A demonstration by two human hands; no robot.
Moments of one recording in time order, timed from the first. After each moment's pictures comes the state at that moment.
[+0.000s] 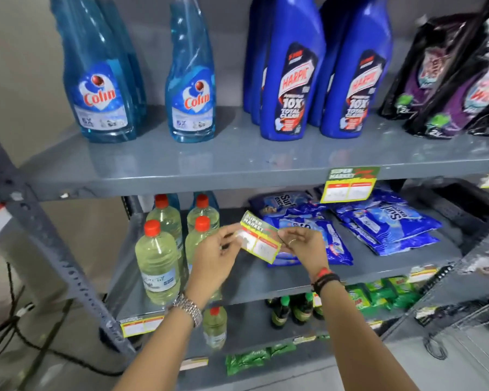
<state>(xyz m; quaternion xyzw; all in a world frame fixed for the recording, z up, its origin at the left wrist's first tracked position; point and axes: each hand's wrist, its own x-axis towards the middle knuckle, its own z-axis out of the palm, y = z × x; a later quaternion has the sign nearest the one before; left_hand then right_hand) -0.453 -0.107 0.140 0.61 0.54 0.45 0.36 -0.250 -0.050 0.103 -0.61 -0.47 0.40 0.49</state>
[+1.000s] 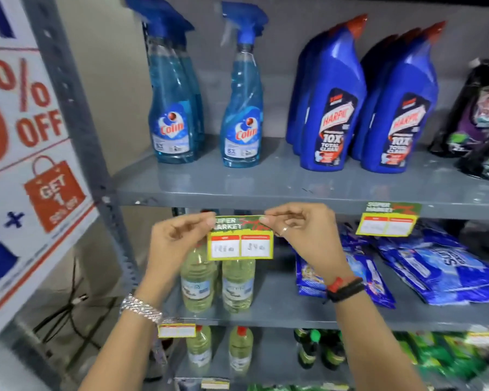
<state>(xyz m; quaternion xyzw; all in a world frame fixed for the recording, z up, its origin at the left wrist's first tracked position) -0.540 -0.148 0.211 0.48 0.44 0.68 0.34 -0.329 -0.112 0.252 -0.43 -0.70 0.30 0.48</state>
